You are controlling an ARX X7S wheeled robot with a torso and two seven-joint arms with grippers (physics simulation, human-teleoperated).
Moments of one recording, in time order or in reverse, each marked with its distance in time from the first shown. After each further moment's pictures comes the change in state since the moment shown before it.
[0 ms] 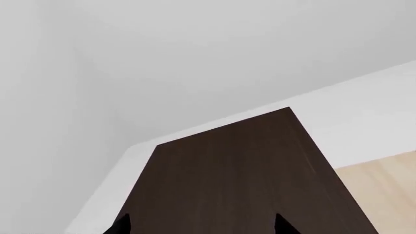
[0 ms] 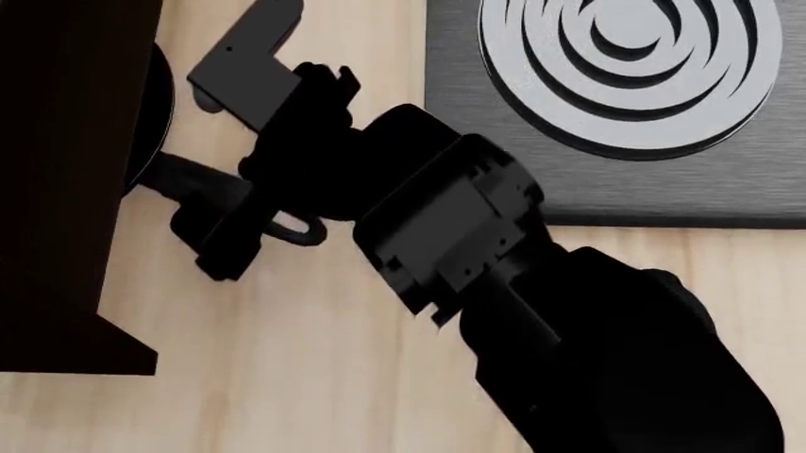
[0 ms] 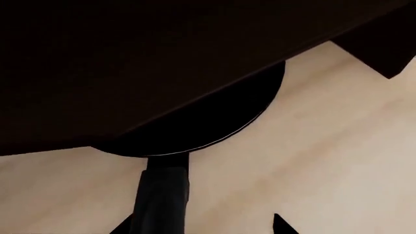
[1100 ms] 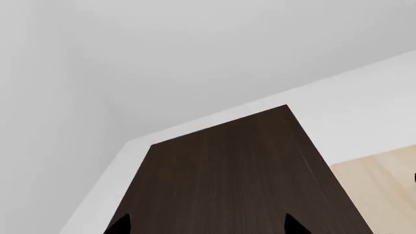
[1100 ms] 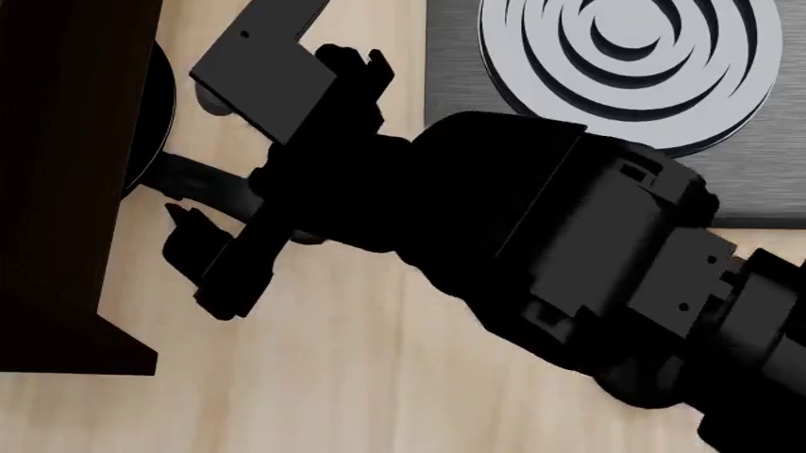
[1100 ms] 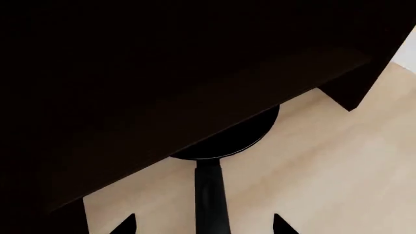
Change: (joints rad) left arm -0.053 0.047 -0.010 -0.052 0.000 -0.076 0.029; right arm 0.105 0.425 0.070 -0.837 0.161 0.225 0.354
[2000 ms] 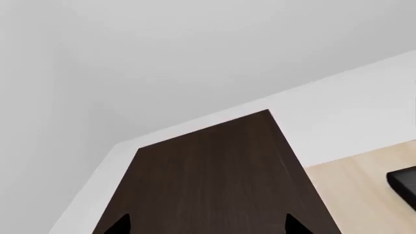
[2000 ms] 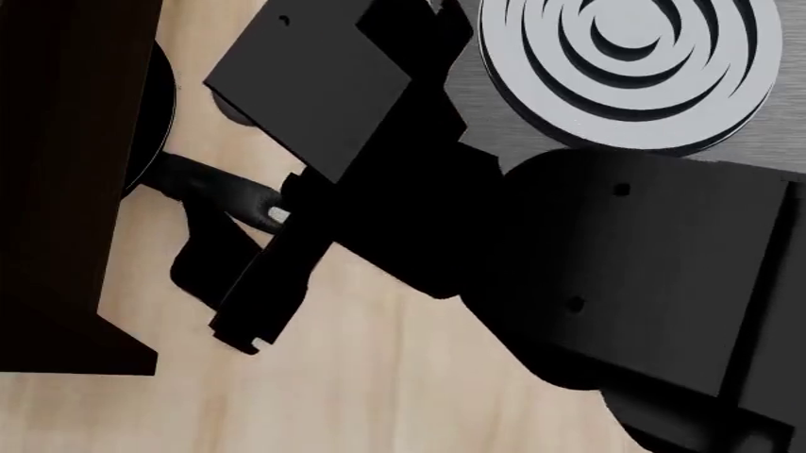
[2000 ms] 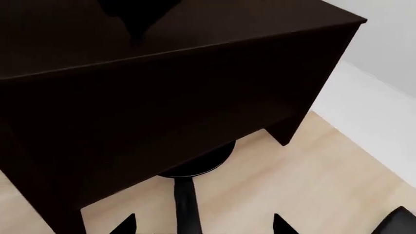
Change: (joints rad) left arm 0.001 -0.010 -0.029 0.056 -0.080 -0.020 -0.022; right arm 0.103 0.279 0.083 -0.478 0.080 0.074 0.275
